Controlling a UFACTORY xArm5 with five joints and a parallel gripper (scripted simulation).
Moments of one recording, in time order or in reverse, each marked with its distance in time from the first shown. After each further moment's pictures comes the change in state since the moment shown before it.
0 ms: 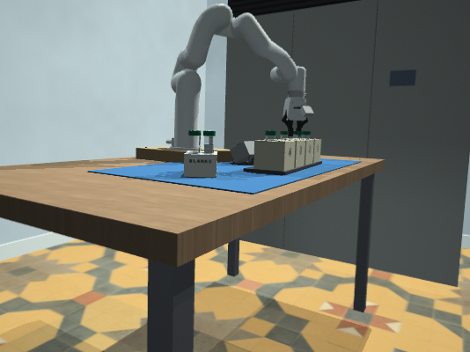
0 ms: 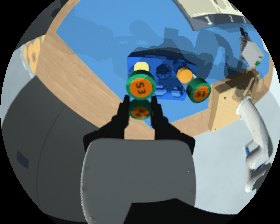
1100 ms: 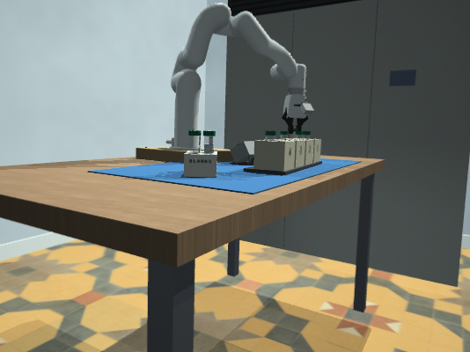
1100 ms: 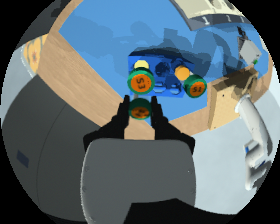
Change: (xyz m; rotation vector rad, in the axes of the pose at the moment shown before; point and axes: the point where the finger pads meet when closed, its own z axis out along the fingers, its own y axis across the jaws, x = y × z) arm 0.000 0.000 -0.011 0.000 0.000 0.000
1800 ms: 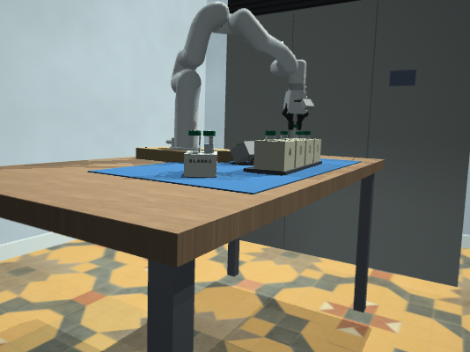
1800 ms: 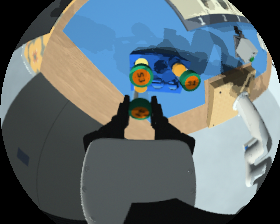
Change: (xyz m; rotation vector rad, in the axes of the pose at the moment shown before) arm 0.000 0.000 -0.018 0.000 0.000 0.000
